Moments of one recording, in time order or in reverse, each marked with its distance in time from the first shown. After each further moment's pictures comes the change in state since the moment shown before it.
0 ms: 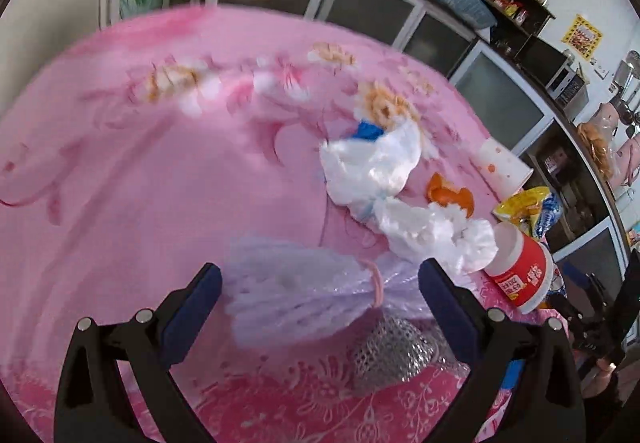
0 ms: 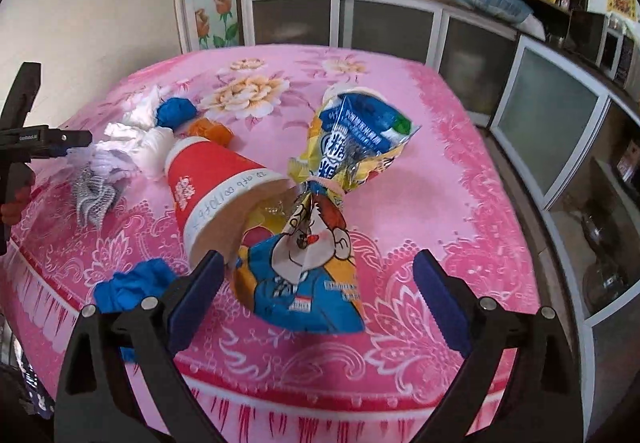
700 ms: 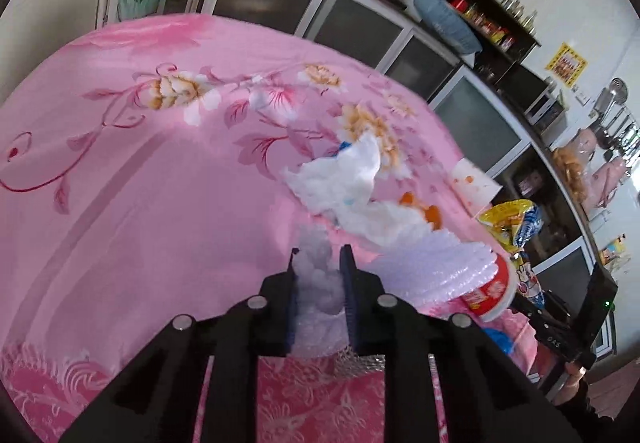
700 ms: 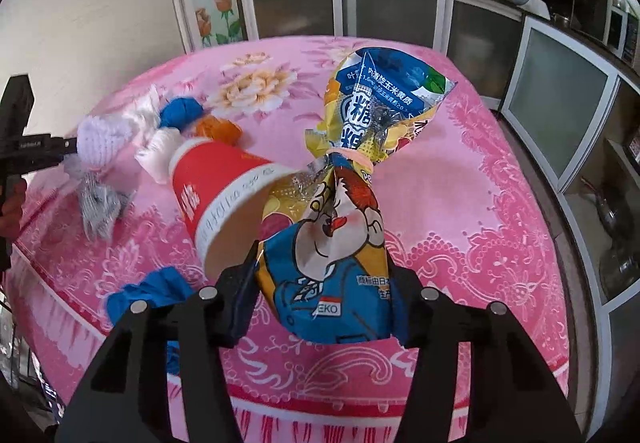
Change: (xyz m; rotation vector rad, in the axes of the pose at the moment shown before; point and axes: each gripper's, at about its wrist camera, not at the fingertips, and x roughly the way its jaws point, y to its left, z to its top) left arm -0.035 0.008 -0.007 -0.045 -0.094 -0.102; right arm -0.010 0.002 -0.001 0.056 0.002 0.049
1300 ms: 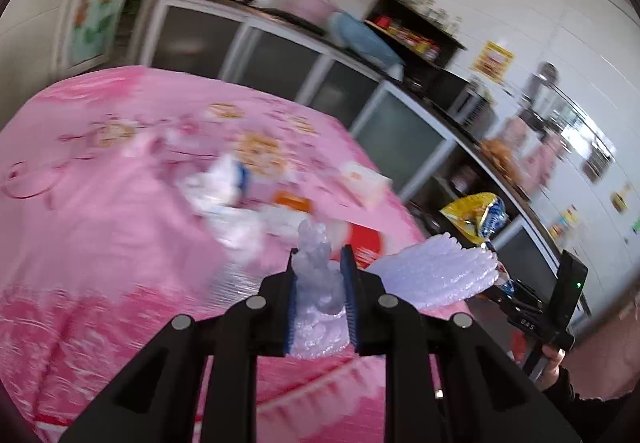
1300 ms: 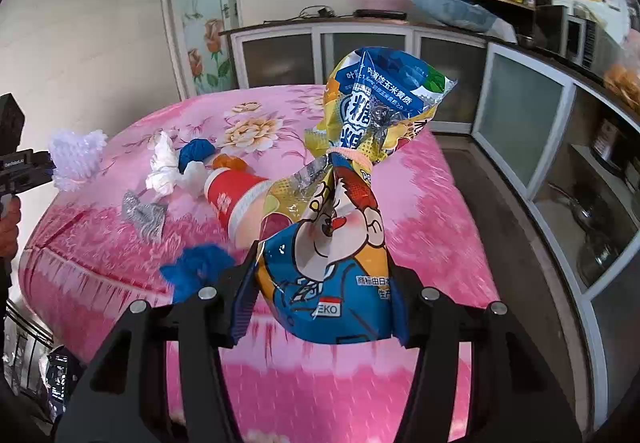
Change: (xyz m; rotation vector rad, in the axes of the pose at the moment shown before) left arm -0.087 -0.091 -0.048 0.139 -0.101 -0.206; right arm -0.136 -0.018 -0.041 0.045 -0.141 -0.064
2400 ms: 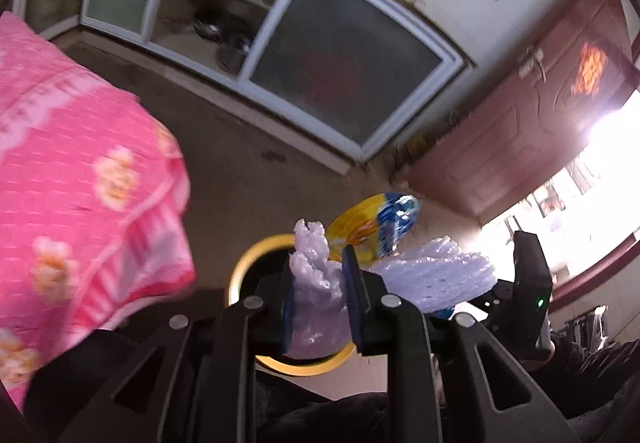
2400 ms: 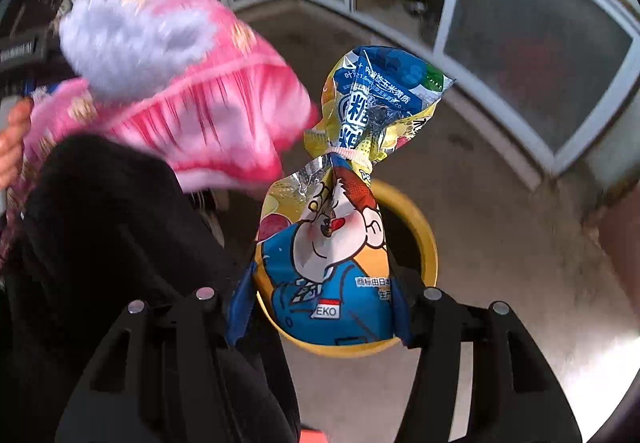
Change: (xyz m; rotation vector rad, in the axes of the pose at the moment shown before) left arm 0.205 -0.363 -0.276 0.507 0.662 -0.540; right arm -0.187 -0.124 -0.336 0.464 0.391 -0.357
